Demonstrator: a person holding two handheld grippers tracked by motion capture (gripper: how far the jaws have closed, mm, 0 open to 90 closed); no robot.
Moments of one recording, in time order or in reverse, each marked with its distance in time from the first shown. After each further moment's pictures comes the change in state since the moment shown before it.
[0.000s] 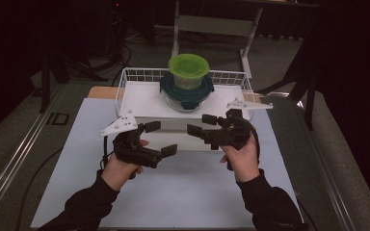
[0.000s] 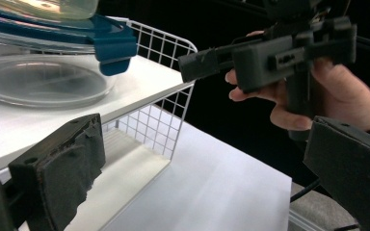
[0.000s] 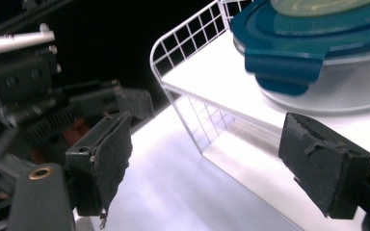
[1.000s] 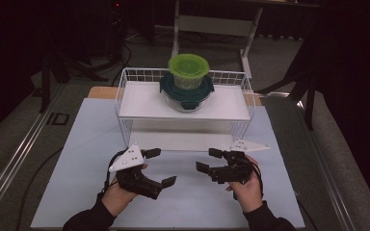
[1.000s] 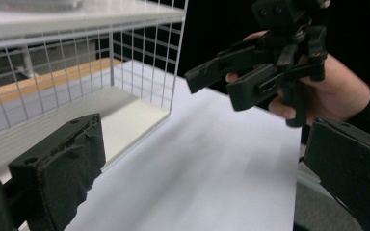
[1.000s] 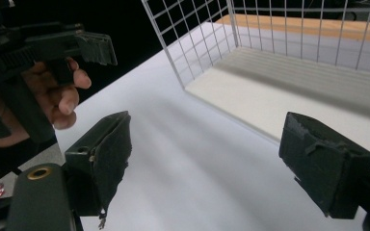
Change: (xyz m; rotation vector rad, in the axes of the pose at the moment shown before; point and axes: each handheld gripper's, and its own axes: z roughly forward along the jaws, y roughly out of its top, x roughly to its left) left arm -0.017 -0.070 -0.001 0.104 -0.004 0.091; right arm -0.028 -0.106 -0.006 0.056 -0.021 -0.023
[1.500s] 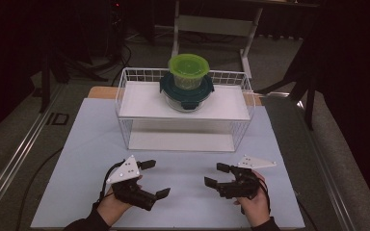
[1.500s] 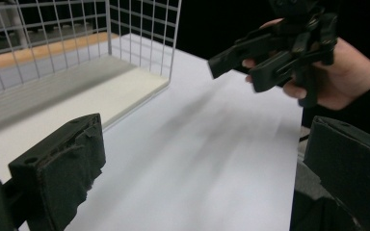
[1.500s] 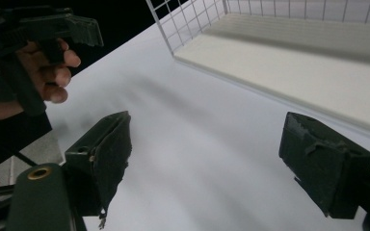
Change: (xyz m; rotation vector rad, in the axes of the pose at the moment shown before) left arm 0.000 -0.037 -0.008 0.044 0.006 -0.004; right arm -0.009 -0.048 -0.017 0.027 -0.027 0.016
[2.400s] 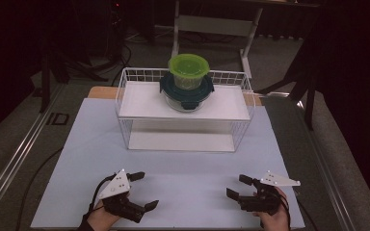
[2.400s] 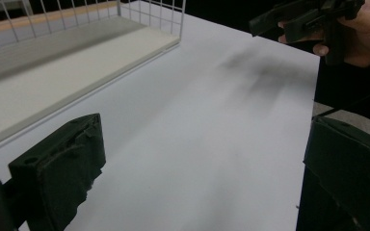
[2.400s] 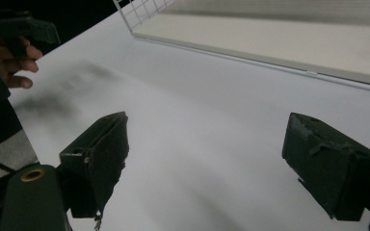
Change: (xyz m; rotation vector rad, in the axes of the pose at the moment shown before) left arm 0.002 -0.043 -0.018 0.060 0.037 0.026; right arm -0.025 -0.051 -0.049 -0.028 -0.120 0.019
